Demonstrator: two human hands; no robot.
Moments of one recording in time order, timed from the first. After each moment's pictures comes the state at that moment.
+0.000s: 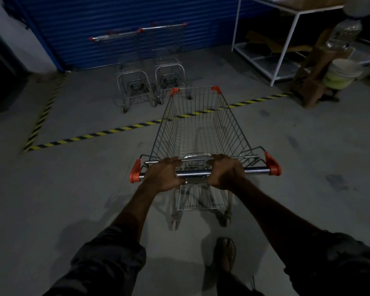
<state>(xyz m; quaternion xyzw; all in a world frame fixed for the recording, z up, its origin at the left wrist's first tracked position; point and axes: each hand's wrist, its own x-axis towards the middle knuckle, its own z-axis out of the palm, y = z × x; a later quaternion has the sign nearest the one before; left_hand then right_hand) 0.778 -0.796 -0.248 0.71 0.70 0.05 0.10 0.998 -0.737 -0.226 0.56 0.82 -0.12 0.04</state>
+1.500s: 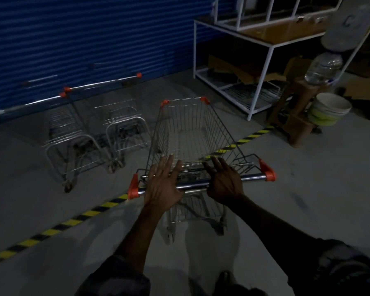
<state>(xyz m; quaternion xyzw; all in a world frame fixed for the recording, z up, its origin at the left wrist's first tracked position) 0.627 0.049 -0.283 0.78 0.59 0.17 -0.06 0.857 0.056 -0.244 0.62 0.78 -0.06 0.00</state>
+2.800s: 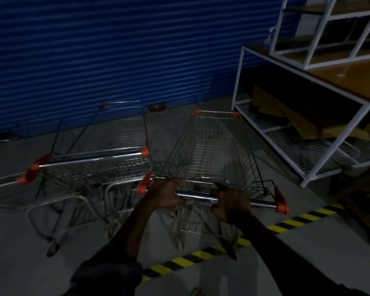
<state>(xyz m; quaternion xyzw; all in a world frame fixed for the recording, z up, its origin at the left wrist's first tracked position) 0.524 0.726 -0.255 0.75 0.63 0.10 0.18 0.784 0.727 -0.236 0.53 0.85 -0.07 0.00</state>
